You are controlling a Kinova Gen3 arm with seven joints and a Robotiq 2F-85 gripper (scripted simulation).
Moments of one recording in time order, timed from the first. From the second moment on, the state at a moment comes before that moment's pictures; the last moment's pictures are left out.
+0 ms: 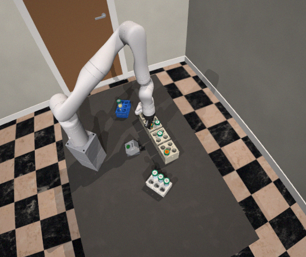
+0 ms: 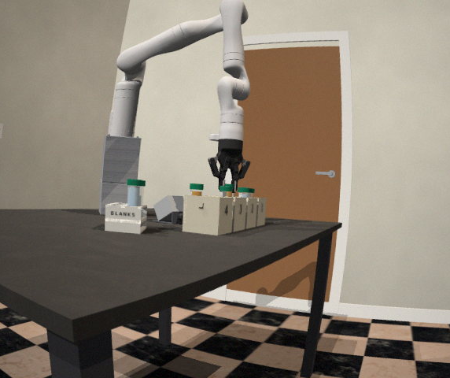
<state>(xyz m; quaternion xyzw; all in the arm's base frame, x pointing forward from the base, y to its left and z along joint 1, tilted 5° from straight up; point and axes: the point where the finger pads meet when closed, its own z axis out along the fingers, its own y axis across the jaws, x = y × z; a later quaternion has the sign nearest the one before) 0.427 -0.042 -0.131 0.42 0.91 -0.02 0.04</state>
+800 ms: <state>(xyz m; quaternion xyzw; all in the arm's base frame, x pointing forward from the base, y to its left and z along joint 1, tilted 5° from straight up) 0.428 -0.042 -0.138 0.42 0.91 -0.02 0.04</state>
